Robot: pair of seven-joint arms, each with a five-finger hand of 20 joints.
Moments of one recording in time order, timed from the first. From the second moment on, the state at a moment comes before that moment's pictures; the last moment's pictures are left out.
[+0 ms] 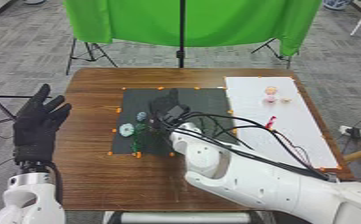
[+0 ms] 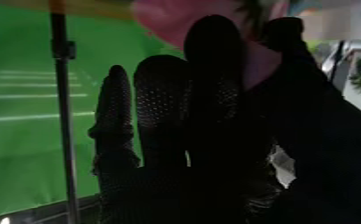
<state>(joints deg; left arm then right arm) 125.0 -56.5 -94.7 -123.3 37.5 21.9 25.2 -49.2 -66.3 13.1 -91.8 -138.3 1.7 36.4</state>
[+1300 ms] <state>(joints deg) 128.0 -55.9 -94.7 -124.0 35.9 22.7 27.4 -47.4 -46.5 28.9 -87.8 -121.2 7.9 50.2</state>
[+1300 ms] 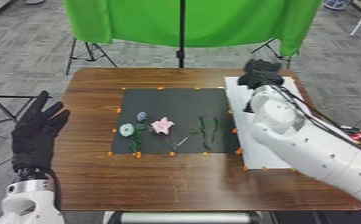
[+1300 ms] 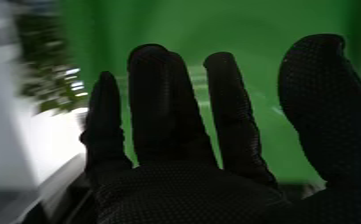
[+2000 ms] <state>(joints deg) 126.4 -56.8 -94.6 -123.9 36.6 22.6 26.6 -50.1 -48.7 33.2 -80.8 -118.0 -5.2 54.1</state>
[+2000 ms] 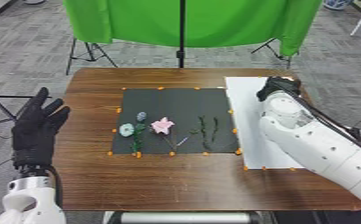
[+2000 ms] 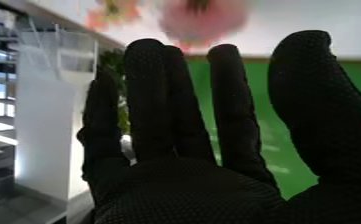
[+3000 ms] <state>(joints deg) 126.4 -58.7 -95.1 -123.6 37.7 21.5 24.4 -52.5 -45.8 27.2 -94.6 -121.5 15.1 43.6</state>
